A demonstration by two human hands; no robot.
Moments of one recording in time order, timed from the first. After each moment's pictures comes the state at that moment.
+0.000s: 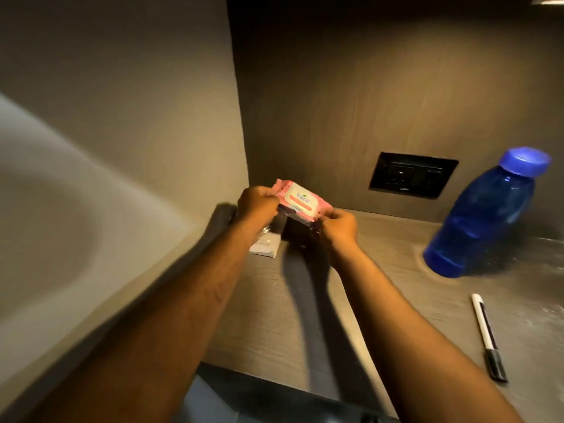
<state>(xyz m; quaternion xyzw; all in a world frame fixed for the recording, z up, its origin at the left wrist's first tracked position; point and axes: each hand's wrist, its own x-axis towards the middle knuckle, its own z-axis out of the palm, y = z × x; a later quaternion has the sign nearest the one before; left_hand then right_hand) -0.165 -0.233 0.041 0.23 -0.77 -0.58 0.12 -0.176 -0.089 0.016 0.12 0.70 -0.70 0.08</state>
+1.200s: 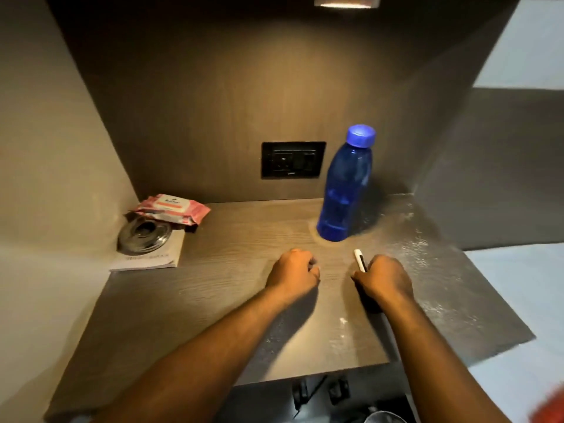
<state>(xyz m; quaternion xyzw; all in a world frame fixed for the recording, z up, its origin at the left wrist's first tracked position) -0.100 -0.010 -0.021 -0.10 -0.93 -0.34 -0.05 -0.082 0.171 -0.019 0.27 0.94 -0.19 0.02</state>
